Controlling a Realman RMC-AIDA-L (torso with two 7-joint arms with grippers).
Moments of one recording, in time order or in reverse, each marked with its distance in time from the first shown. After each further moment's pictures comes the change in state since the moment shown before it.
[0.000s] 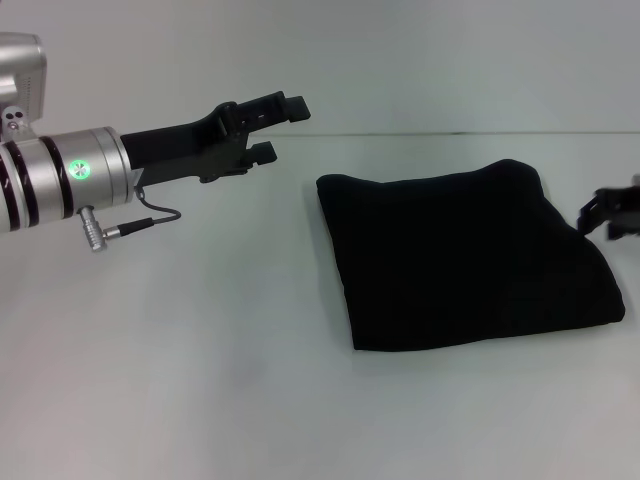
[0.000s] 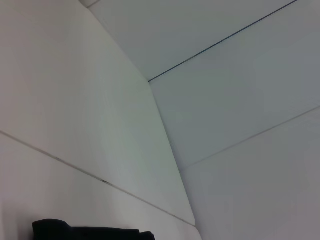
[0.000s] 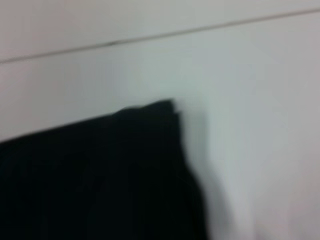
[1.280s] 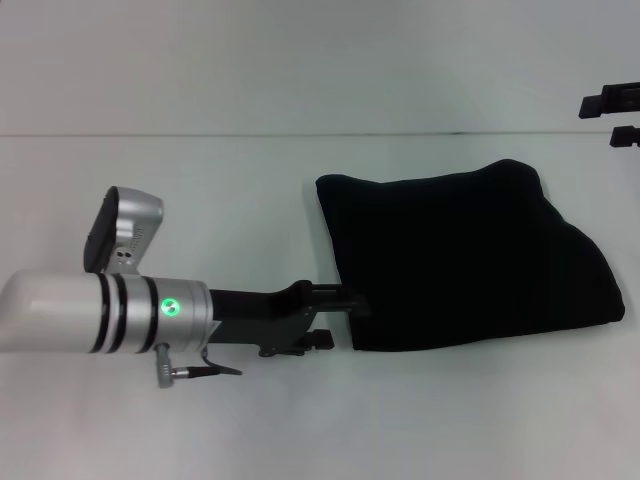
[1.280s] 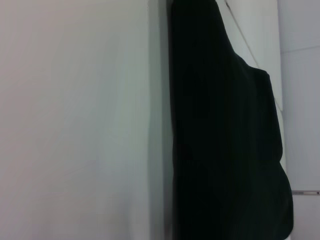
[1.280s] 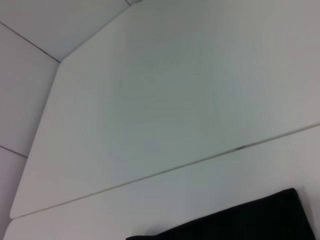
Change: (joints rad) left arm -0.027 -0.044 0.119 -0.270 0.208 -0.085 -0.156; right arm -0.127 -0.114 0.234 -0.094 0.520 -0.249 -0.260
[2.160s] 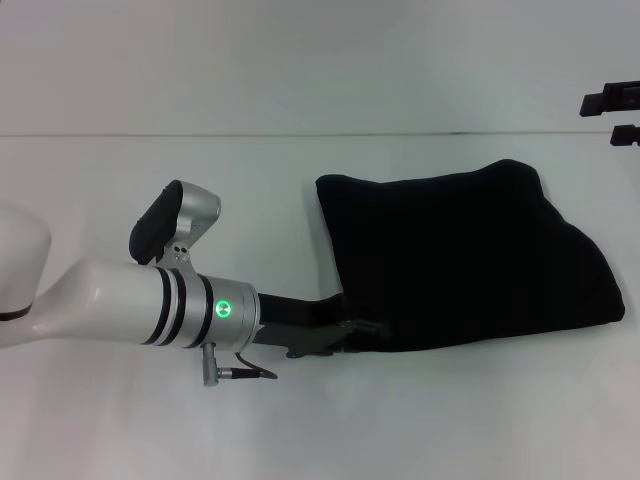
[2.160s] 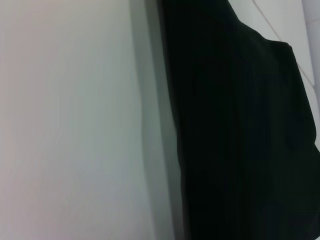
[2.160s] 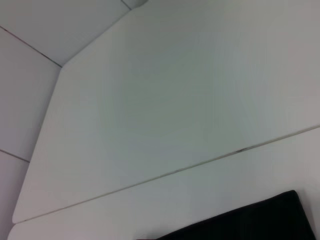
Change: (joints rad) left arm -0.079 -0.038 0.117 -0.036 0.008 -0.146 0.010; right arm -0.003 0.002 0.014 0.005 0.004 0.004 -0.006
